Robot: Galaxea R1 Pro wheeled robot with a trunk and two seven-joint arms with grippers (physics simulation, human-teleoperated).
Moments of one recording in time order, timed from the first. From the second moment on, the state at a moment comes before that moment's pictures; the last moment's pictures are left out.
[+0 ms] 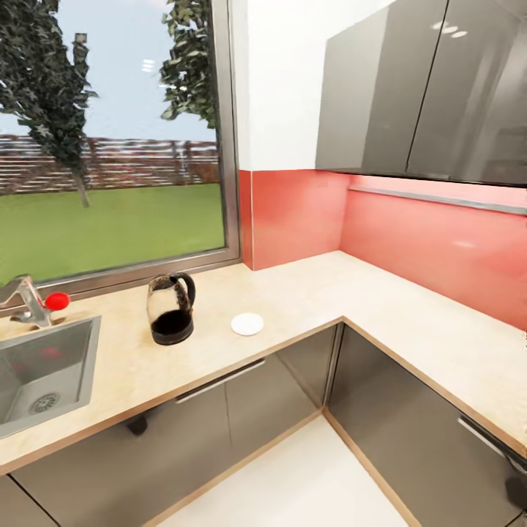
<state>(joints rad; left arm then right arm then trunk) 0.05 0.01 -0.03 -0.16 -0.02 -0.10 0.26 0.03 -0.05 -0.03 -0.31 -0.21 -0.08 -0.04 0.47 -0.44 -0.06</state>
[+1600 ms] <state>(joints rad) 0.05 0.01 -0.02 -0.16 -0.02 -0.10 0.26 0.03 -0.05 -0.03 -0.31 -0.21 -0.08 -0.04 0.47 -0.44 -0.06</state>
